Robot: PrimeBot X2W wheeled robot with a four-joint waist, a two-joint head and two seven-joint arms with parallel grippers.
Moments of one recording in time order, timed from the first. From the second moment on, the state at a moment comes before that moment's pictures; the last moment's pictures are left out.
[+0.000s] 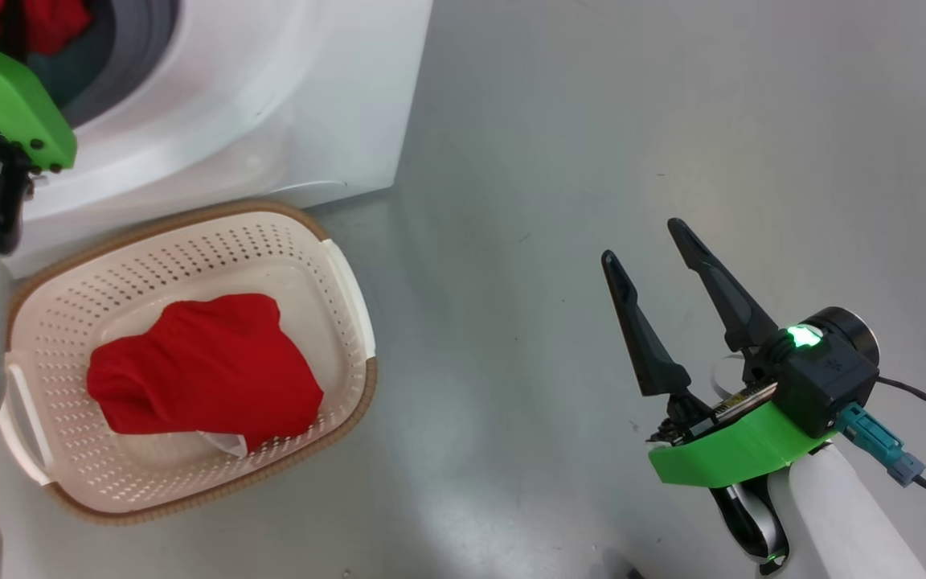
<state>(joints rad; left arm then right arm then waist) -1.27 0.27 -0.19 1.16 -0.44 -0.13 0.02 -0.27 -0.05 0.21 0.06 0.23 0.13 -0.26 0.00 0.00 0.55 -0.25</state>
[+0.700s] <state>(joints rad) -1.08 0.26 -0.18 0.95 -0.43 -0.08 -0.25 -0.27 -0.05 0.20 0.08 0.22 0.13 -0.26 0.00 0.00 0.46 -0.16</state>
